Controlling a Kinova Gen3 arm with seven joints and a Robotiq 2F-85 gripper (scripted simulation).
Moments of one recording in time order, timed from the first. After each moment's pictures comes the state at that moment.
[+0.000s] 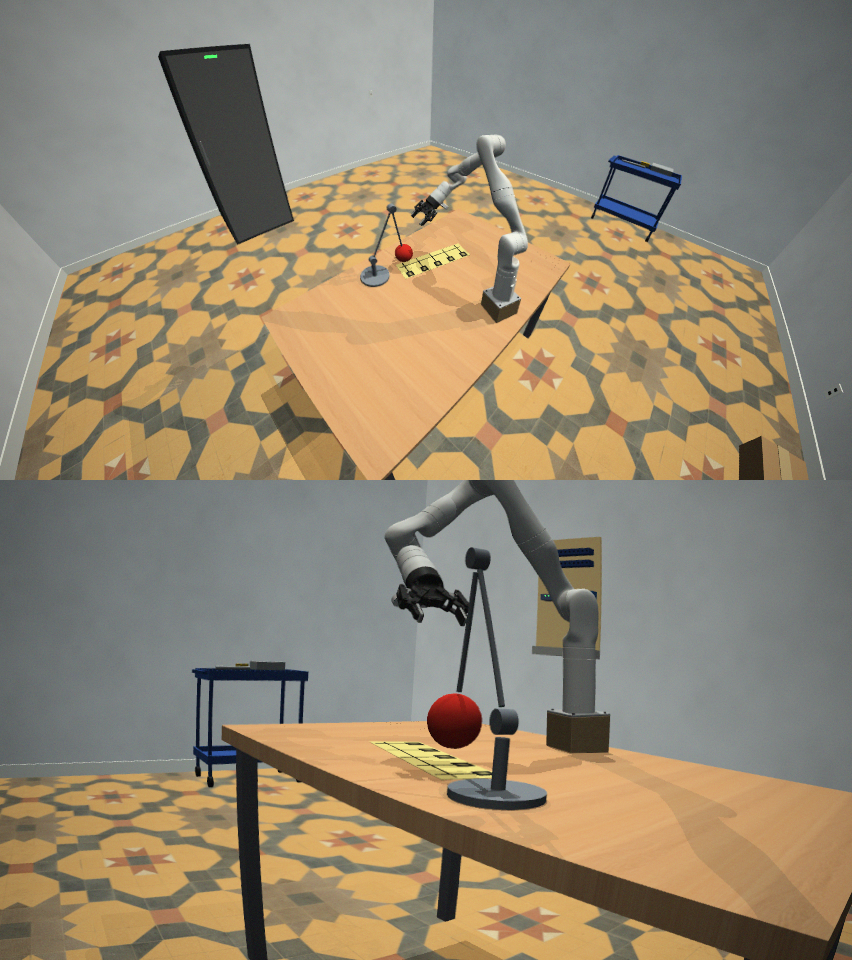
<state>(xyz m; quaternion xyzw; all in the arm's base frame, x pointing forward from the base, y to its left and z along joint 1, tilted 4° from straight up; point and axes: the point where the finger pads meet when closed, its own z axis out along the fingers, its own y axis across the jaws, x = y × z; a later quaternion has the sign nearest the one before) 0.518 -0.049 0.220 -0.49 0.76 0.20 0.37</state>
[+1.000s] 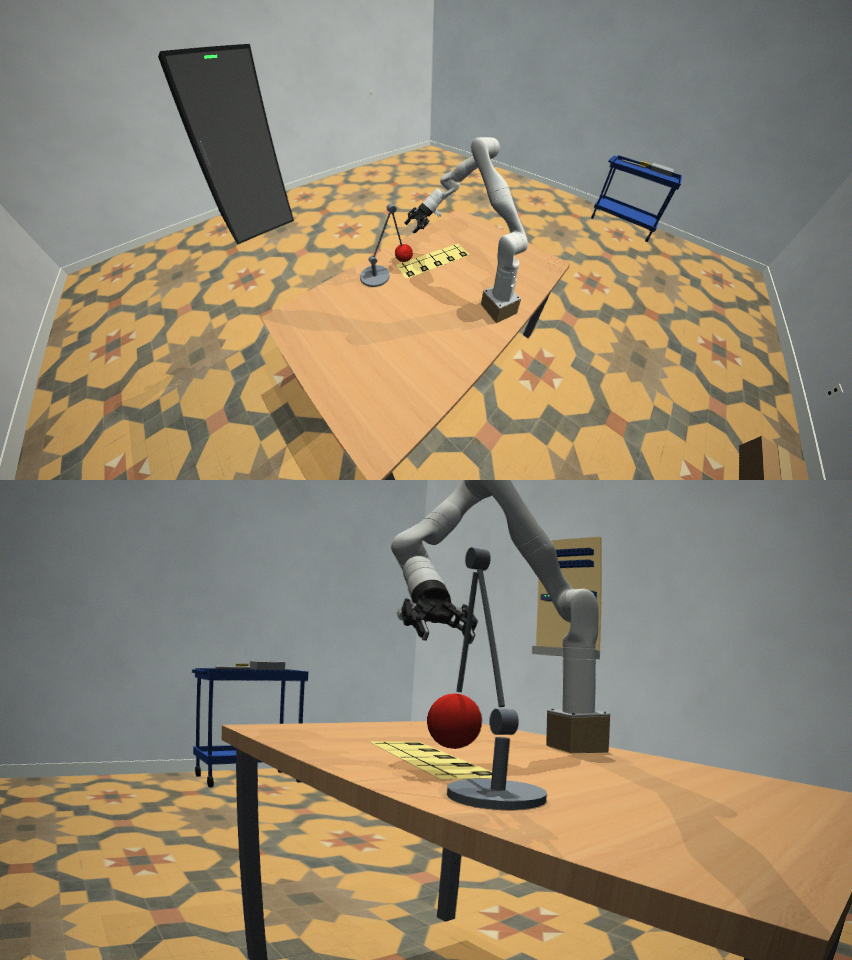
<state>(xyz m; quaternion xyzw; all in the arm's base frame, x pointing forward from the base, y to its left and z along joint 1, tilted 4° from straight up) 0.542 -0.016 0.184 -0.49 0.77 0.19 0.37</state>
